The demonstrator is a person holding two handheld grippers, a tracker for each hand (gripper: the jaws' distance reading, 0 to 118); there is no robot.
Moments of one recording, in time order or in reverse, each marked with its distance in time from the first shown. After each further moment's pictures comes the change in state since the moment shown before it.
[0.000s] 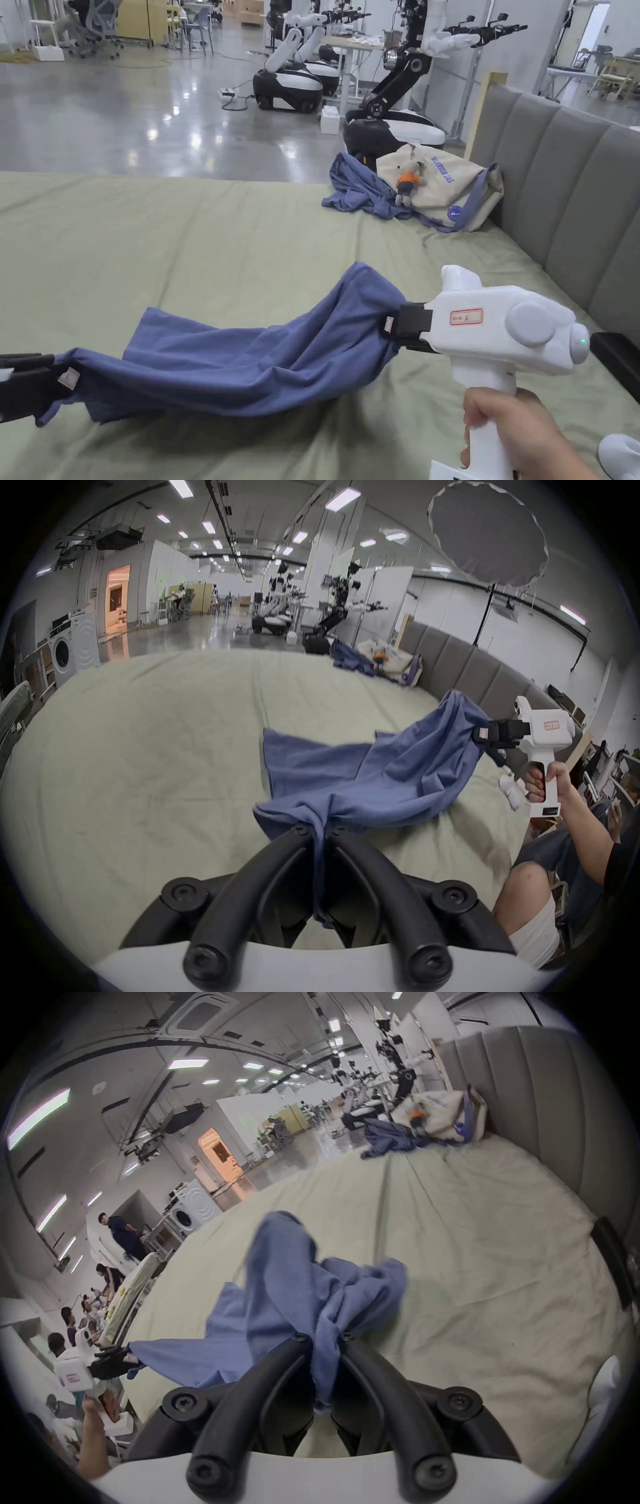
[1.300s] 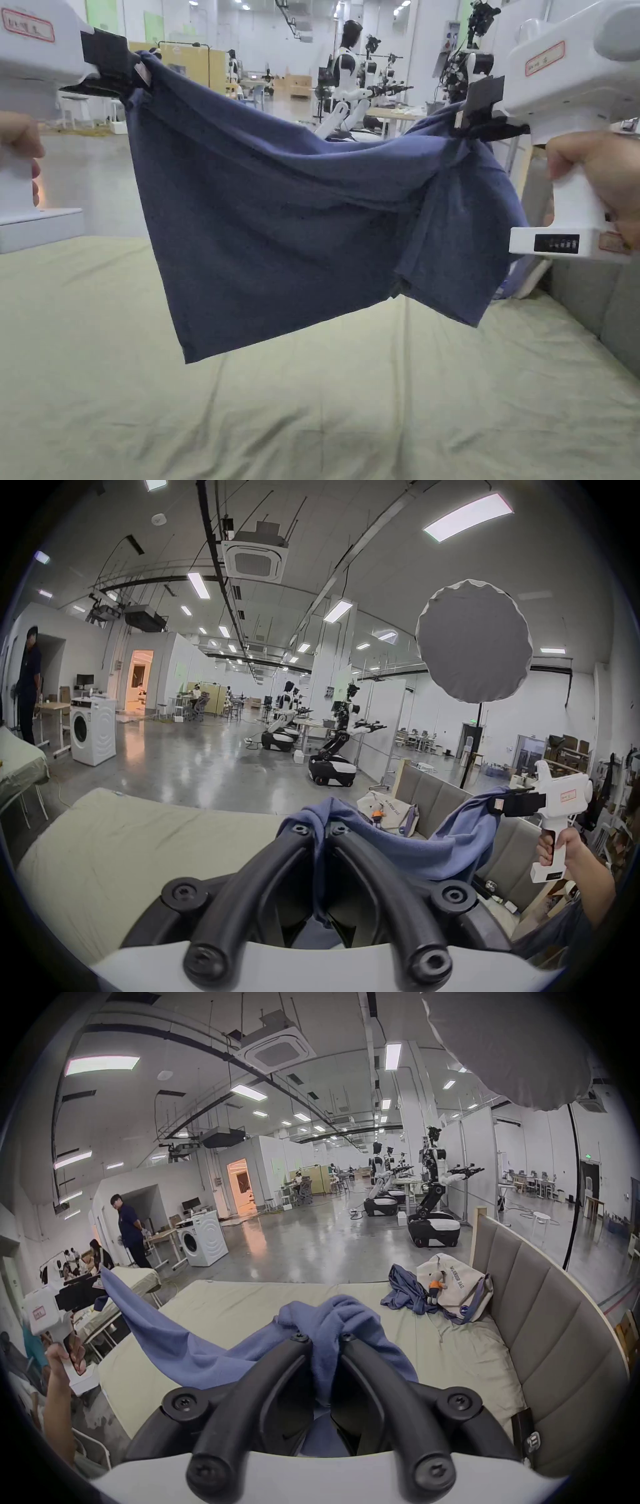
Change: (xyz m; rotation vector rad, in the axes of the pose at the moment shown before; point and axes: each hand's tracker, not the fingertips) left arm 0.023 0.272 0.117 0.485 0.053 -0.027; right arm -0.167 0.224 0.125 0.288 -0.061 0.303
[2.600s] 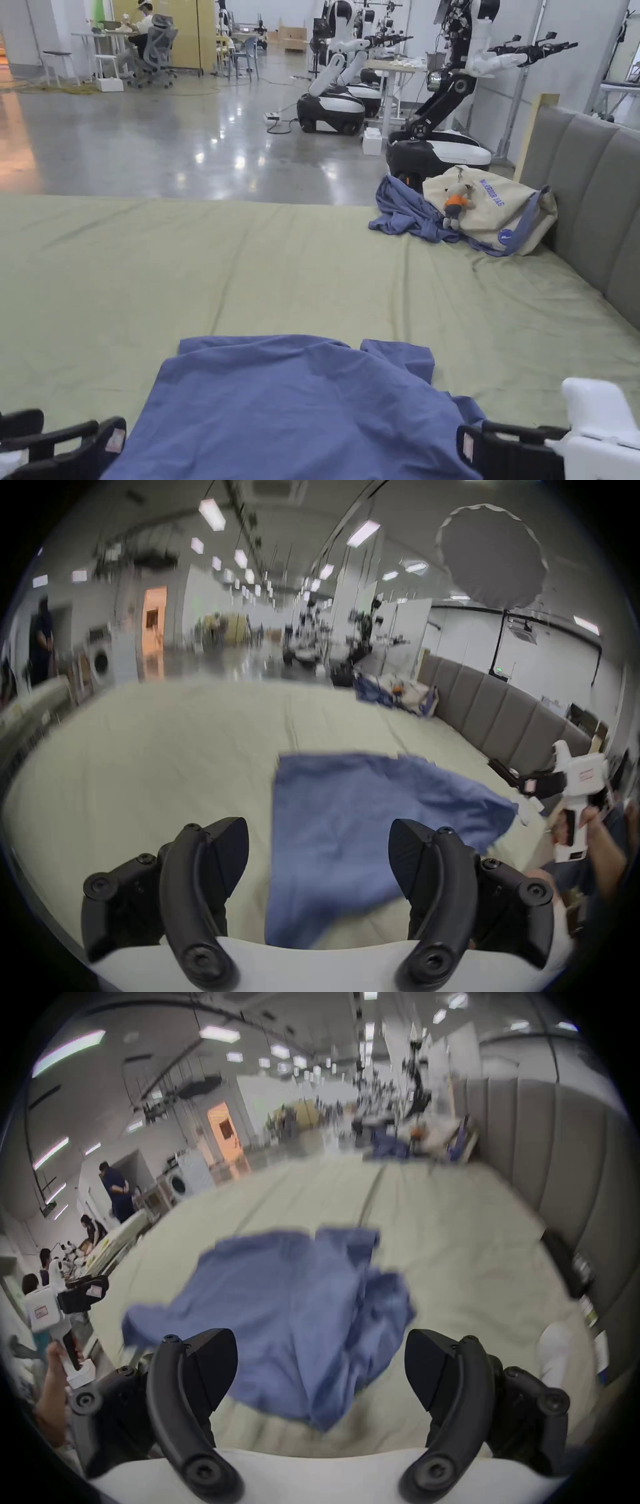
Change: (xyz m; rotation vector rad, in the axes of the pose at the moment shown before) left arm 0.021 -0.299 0.118 -0.274 0.135 -0.043; right arm 0.042 -0.333 0.067 -0.217 -0.037 -0.084
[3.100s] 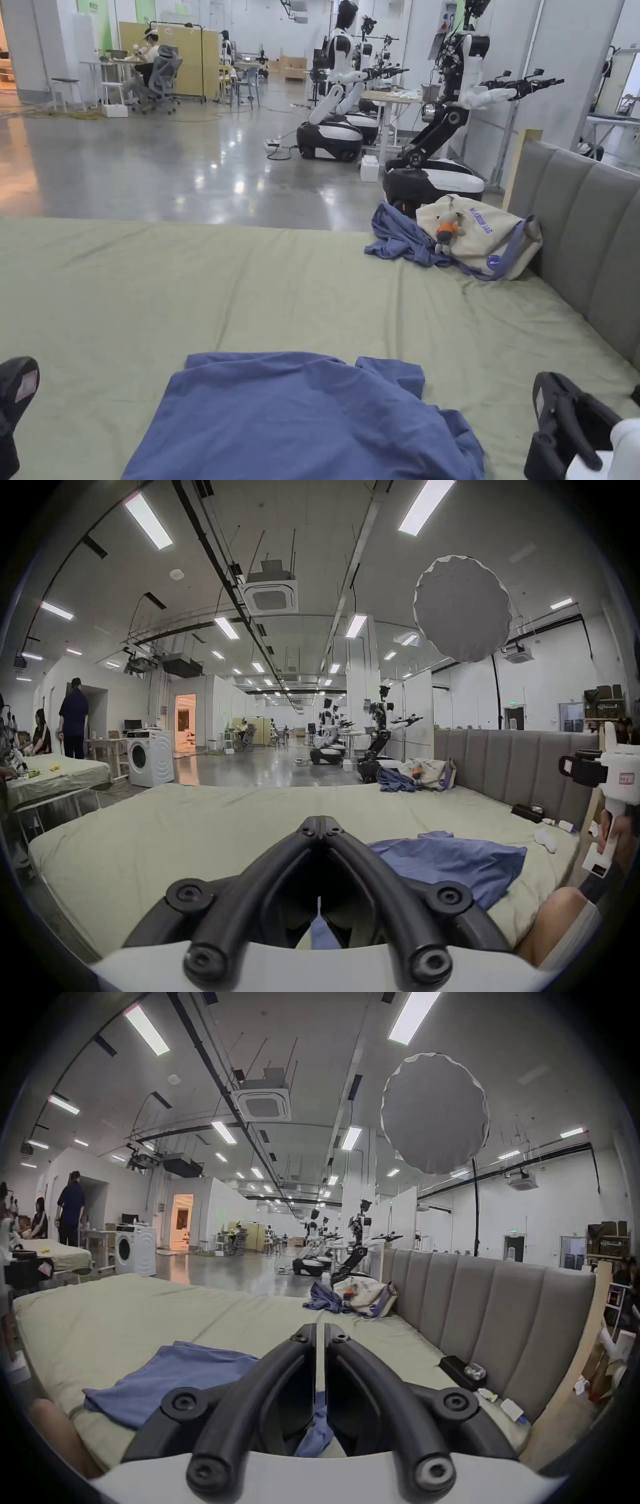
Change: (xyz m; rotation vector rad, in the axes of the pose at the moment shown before) left arm 0.033 -0.013 0.096 0.405 0.151 -0.094; right arm -0.102 -0.051 0.102 0.600 -0.360 0.210
